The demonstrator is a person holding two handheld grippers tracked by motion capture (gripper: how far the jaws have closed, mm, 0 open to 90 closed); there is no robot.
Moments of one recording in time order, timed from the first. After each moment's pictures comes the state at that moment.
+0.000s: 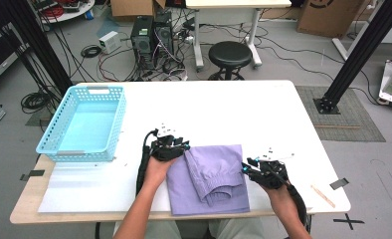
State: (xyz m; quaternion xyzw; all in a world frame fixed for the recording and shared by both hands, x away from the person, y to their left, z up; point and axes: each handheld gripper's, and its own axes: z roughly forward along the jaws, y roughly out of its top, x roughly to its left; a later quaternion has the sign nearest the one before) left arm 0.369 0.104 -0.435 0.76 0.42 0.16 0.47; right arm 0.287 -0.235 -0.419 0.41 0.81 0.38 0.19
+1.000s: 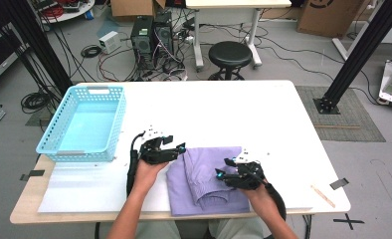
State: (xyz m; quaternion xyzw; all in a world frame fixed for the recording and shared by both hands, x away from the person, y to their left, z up) left arm 0.356 0.129 -0.432 0.73 0.42 0.14 0.52; right arm 0.293 -0.184 -0.429 0.34 0.83 0.42 0.14
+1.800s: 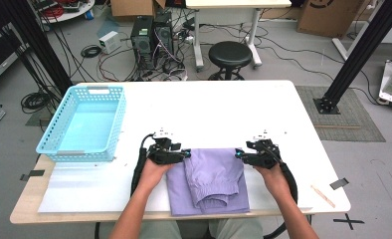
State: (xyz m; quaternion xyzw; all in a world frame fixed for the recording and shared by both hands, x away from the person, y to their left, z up) left arm 0.370 0.107 -0.449 0.78 0.42 0.08 0.45; right arm 0.353 -0.233 -0.427 0.43 0.80 0.38 0.16
